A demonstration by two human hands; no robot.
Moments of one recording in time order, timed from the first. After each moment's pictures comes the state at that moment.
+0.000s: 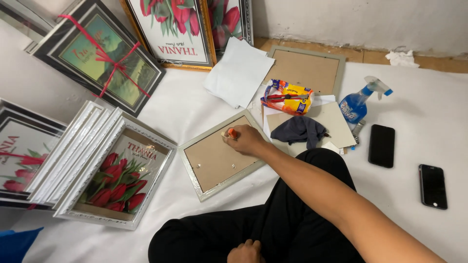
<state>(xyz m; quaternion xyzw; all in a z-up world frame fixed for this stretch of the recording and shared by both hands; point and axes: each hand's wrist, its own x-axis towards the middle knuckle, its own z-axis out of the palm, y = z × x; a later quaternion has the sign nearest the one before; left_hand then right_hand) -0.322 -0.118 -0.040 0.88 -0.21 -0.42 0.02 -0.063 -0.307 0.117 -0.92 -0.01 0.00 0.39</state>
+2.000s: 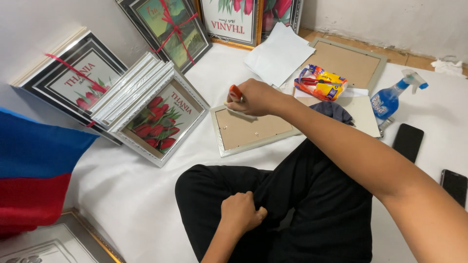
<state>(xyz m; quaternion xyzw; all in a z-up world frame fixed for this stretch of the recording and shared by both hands) -0.352 -0.095 0.128 0.97 -0.11 -0.17 0.13 -0.130 -0.245 0.285 -0.93 -0.28 0.06 0.22</state>
